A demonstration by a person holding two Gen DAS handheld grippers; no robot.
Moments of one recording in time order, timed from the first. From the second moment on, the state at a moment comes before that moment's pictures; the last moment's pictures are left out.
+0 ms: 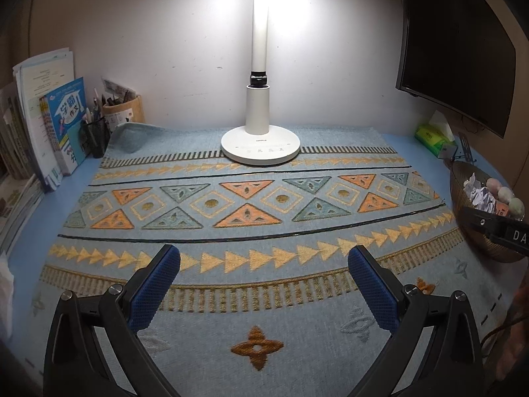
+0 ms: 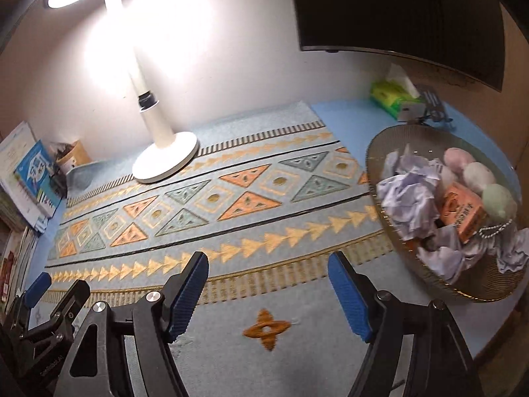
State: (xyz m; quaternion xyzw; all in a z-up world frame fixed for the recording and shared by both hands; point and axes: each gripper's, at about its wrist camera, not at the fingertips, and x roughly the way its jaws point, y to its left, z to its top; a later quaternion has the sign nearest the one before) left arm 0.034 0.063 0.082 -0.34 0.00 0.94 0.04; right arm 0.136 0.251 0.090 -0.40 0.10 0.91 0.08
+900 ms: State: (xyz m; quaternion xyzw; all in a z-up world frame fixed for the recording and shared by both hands) left arm -0.017 0.019 0.035 -0.37 -0.02 0.93 -0.02; right arm 0.059 0.167 0.022 -0.43 0.02 0.90 0.01
